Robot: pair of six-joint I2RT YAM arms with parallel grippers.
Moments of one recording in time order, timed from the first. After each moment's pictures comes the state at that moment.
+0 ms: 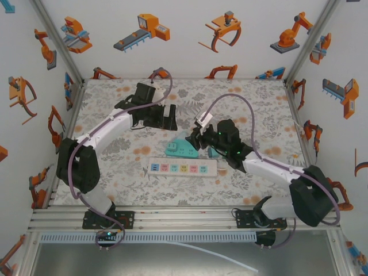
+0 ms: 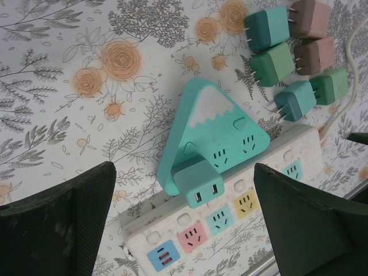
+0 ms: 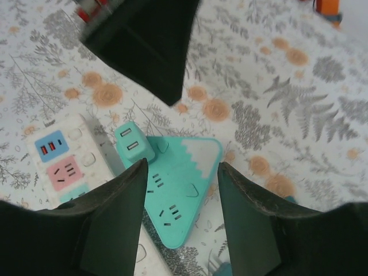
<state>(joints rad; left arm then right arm) -0.50 1.69 1.37 -0.56 0.26 -0.21 0.68 1.35 0.69 0.39 -0.25 -0.10</state>
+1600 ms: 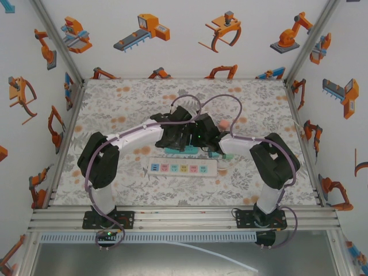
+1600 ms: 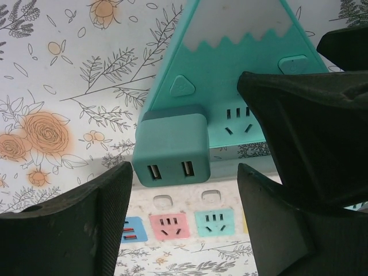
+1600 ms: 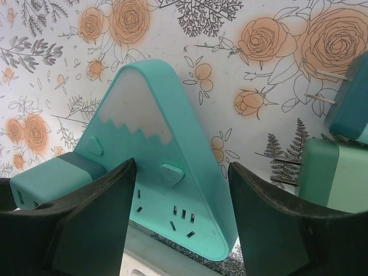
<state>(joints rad) -0.83 1.85 1.40 -0.76 -0.27 -0.51 0.67 1.78 0.96 0.09 -0.01 0.63</state>
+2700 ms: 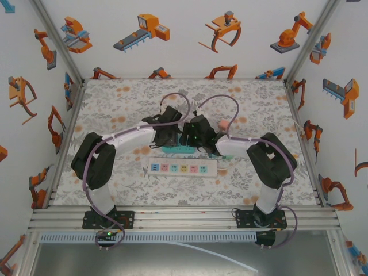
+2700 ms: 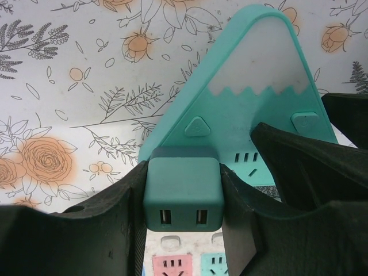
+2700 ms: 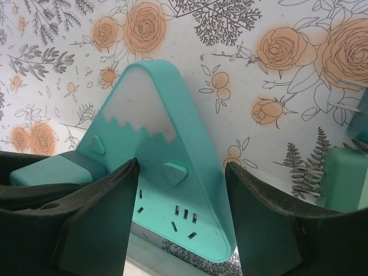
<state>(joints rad) -0.75 1.80 1.25 -0.54 -0.22 -0.57 0.71 1.81 0.97 0.13 0.07 0.64</state>
